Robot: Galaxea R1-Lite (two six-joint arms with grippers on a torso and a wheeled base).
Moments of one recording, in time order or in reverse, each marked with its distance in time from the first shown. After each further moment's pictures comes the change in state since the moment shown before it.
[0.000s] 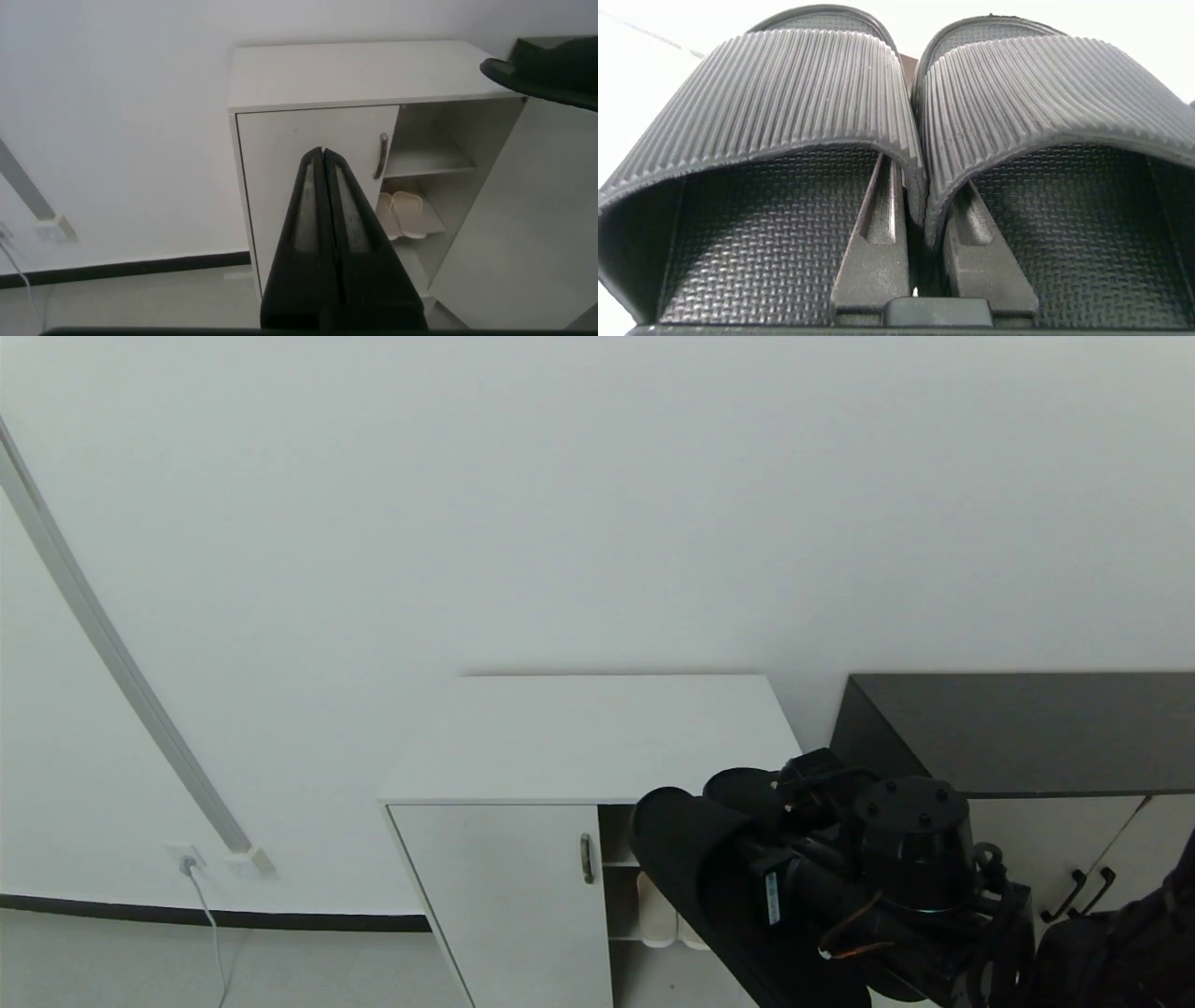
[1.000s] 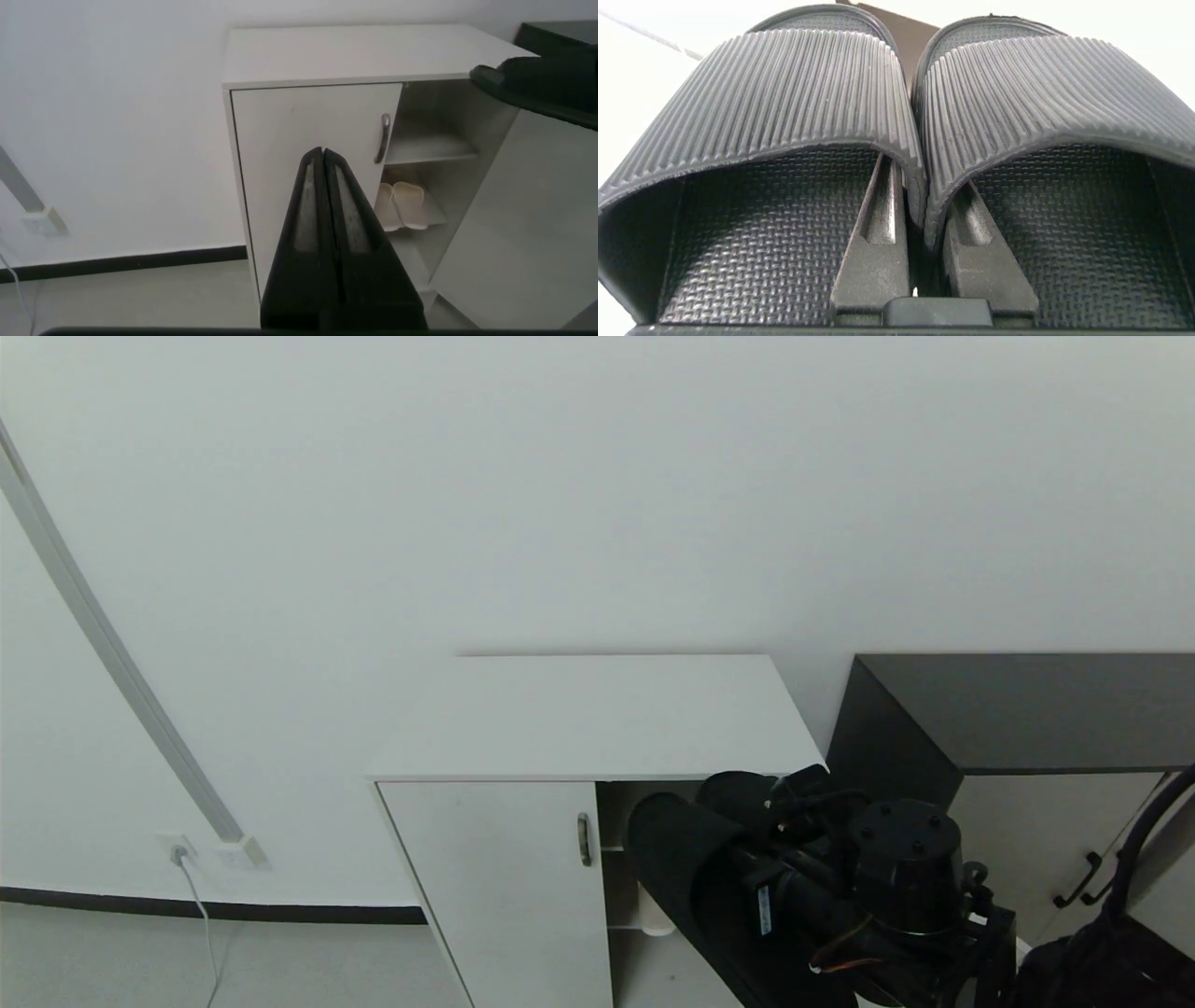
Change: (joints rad) left arm 0.000 0.000 -0.001 0.000 0.000 -0.003; right arm 0.000 0.082 0.052 -0.182 0.002 -0.031
